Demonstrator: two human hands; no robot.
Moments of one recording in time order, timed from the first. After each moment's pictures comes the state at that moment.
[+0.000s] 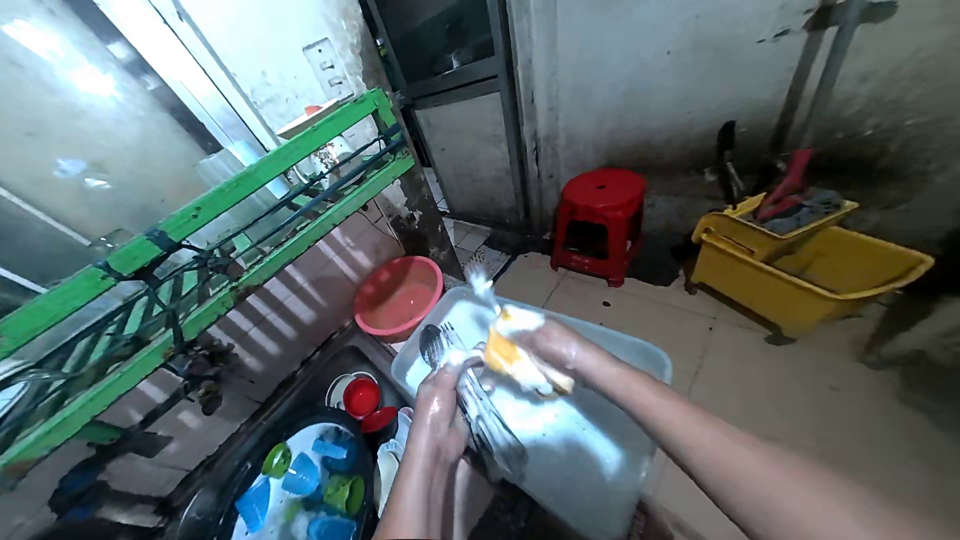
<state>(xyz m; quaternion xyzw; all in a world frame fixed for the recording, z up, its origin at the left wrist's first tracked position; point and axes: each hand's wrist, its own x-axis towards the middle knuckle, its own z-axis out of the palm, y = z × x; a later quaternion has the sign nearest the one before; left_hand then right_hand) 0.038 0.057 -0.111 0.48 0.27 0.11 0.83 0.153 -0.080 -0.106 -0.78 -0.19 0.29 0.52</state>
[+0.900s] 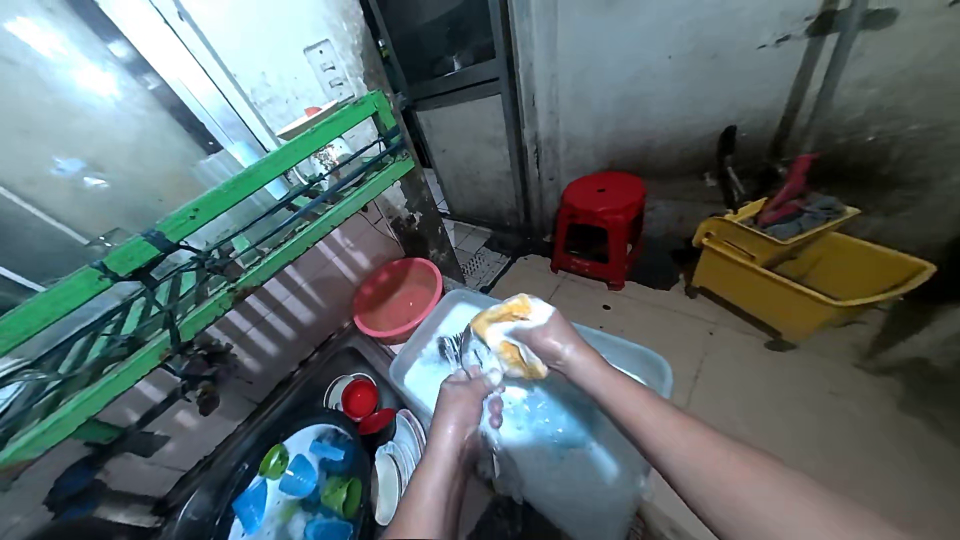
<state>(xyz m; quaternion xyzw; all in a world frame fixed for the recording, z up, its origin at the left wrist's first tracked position) 0.048 0.041 -0.108 0.57 0.33 0.01 0.75 0.155 -0.070 -0.110 -0.73 -0.13 0.18 0.64</state>
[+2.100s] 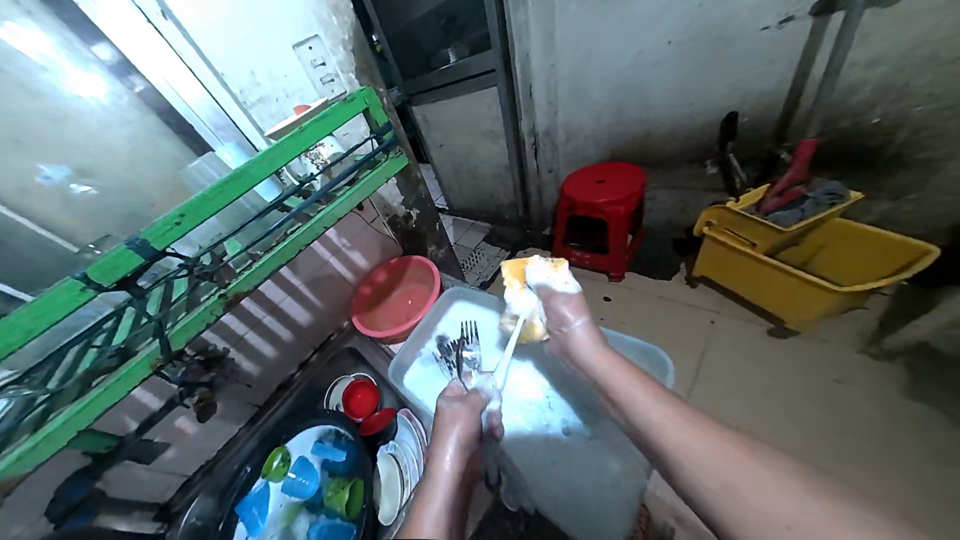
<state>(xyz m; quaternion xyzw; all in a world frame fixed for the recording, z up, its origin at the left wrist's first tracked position) 0.033 0.038 -0.116 0.57 0.31 0.05 0.76 0.170 -0.060 -0.113 -0.58 0.03 0.08 0.81</state>
